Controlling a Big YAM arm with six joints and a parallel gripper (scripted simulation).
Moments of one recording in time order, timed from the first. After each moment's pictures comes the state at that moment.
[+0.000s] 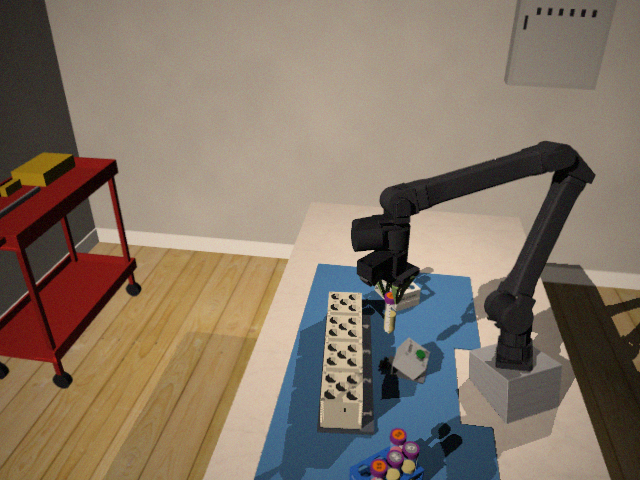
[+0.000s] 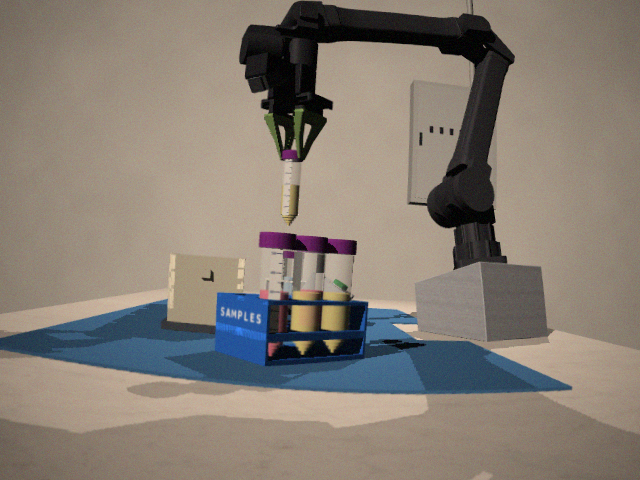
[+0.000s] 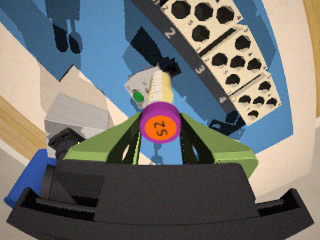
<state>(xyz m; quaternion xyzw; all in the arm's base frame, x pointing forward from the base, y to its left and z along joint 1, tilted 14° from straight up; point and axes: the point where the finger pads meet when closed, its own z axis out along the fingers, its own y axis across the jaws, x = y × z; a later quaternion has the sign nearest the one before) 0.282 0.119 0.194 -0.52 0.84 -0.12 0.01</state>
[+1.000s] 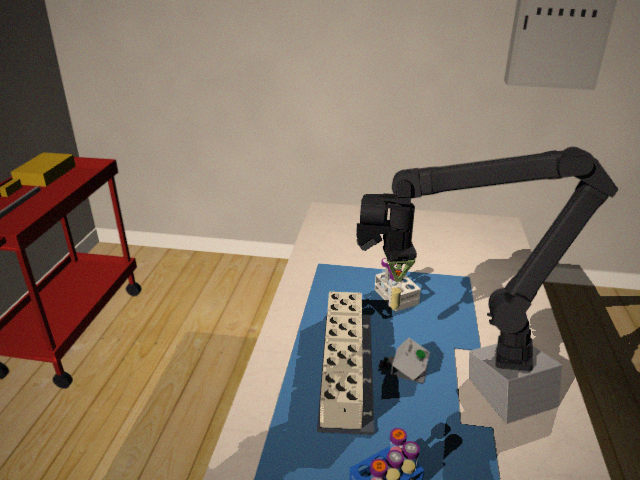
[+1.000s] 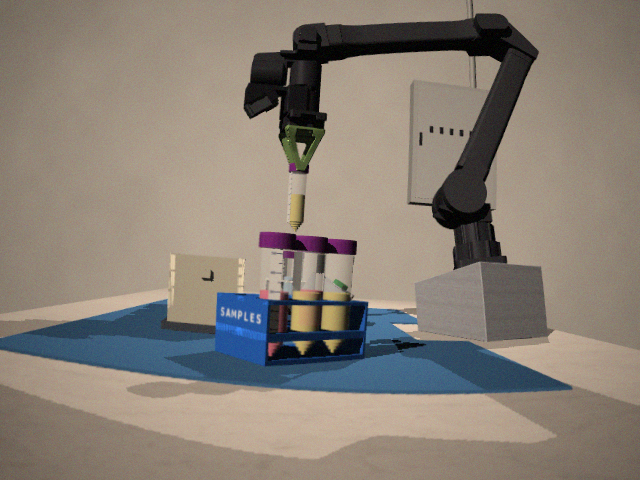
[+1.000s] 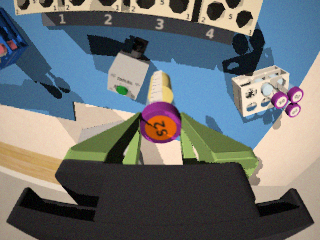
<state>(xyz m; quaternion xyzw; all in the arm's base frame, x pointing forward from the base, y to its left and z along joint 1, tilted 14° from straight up) 0.291 0.018 0.212 -0.21 0.97 -0.10 0.05</state>
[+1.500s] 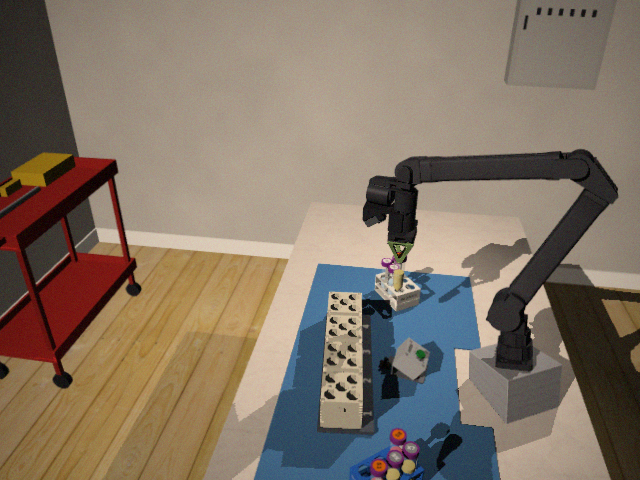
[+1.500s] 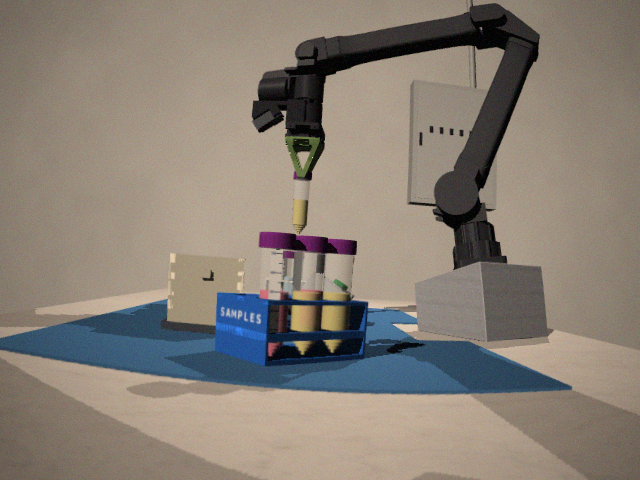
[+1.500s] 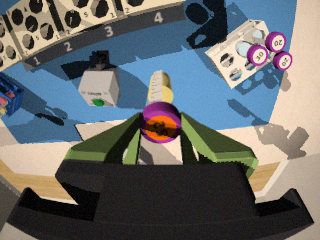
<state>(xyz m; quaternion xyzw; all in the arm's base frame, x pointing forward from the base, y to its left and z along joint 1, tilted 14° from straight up) 0.299 -0.068 0.231 -0.03 0.99 -0.09 0.07</state>
